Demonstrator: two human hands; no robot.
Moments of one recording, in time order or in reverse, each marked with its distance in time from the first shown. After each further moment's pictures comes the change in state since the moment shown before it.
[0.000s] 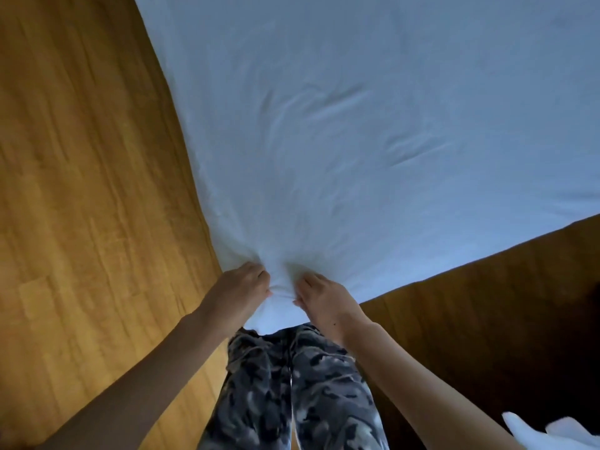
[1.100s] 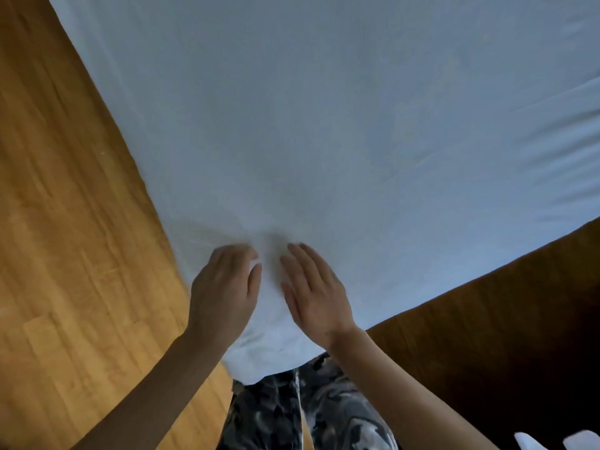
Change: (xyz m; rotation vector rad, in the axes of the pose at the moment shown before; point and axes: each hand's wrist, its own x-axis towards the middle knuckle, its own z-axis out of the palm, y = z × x) left_hand 0.075 -0.003 -0.035 -0.081 0.267 -0.355; right_hand 0.037 0.034 -0.018 -0.046 0.648 0.100
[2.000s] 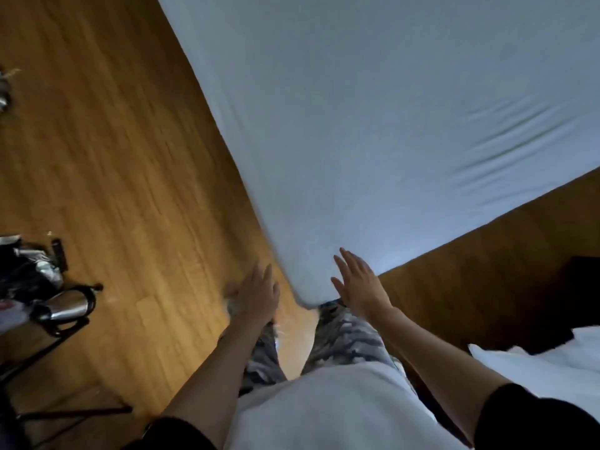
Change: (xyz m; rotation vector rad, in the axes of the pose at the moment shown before) left_hand -0.116 -0.006 -0.203 -0.042 -0.488 -0.351; right_hand -0.006 -0.147 -0.217 -0.045 -0.631 0.249
